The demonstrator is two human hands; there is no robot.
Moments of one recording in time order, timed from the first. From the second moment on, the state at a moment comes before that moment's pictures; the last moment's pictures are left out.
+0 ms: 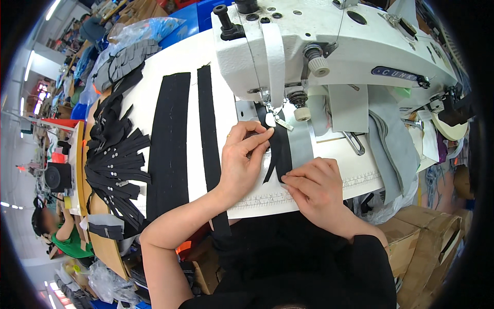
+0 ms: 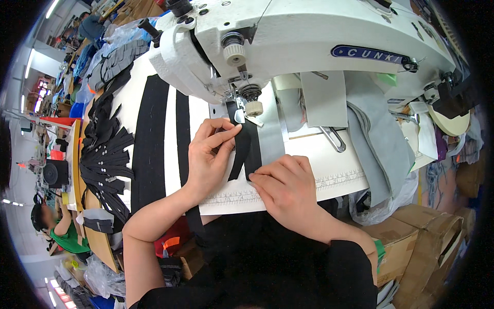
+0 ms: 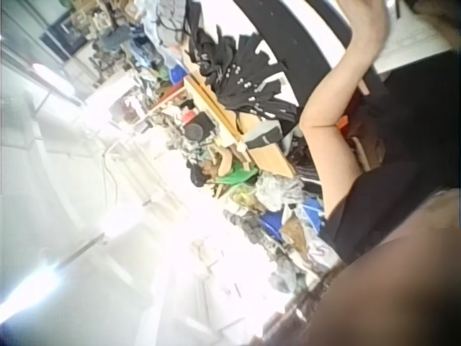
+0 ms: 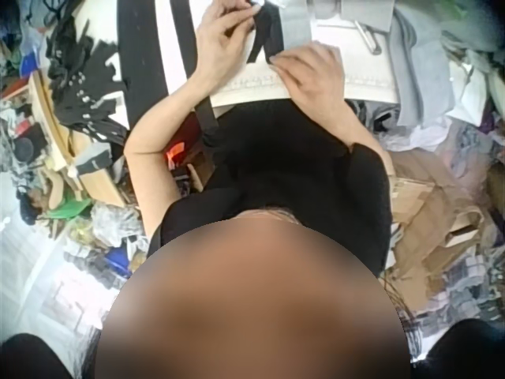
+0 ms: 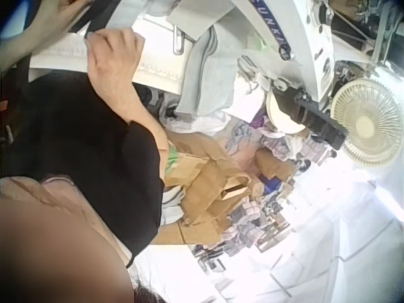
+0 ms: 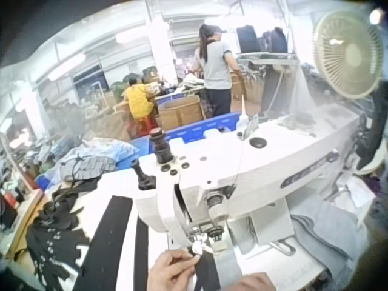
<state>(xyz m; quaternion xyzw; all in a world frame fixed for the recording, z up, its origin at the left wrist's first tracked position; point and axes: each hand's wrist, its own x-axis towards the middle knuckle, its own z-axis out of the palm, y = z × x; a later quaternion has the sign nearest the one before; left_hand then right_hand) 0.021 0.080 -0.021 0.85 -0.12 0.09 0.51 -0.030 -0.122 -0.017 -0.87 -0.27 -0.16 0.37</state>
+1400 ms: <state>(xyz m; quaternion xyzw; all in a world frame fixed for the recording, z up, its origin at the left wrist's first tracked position) 0.023 0.079 -0.028 0.85 -0.16 0.13 0.48 -0.007 -0.116 -0.023 -0.92 -0.26 -0.11 0.27</state>
